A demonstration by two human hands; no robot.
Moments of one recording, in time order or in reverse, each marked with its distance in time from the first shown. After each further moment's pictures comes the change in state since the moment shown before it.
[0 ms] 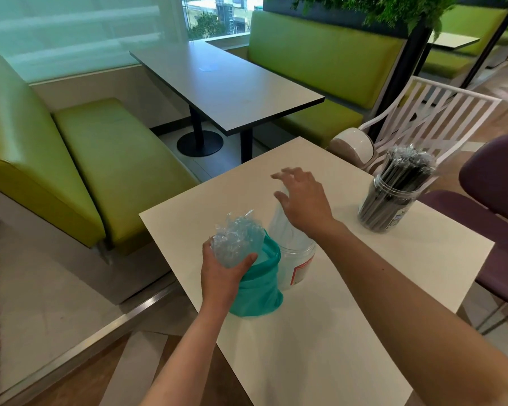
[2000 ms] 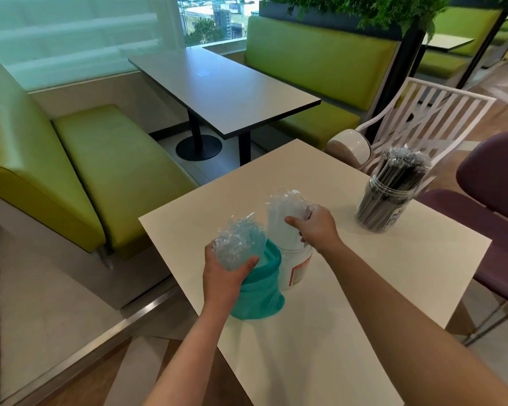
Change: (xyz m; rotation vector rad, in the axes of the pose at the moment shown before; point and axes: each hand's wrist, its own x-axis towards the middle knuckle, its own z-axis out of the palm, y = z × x) left_hand -0.006 0.002 0.003 -0.023 -0.031 0.041; right_hand -0.032 0.034 0.022 0.557 -0.133 0.596
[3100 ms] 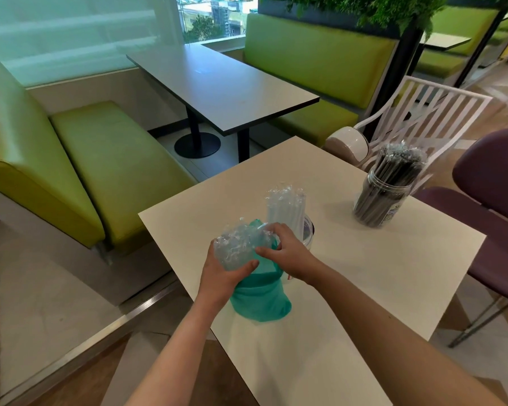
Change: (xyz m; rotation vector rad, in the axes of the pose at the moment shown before) left_hand -0.004 -0.009 -0.015 -0.170 -0.204 0.020; right_hand -0.069 0.001 0.028 0.040 -0.417 -0.192
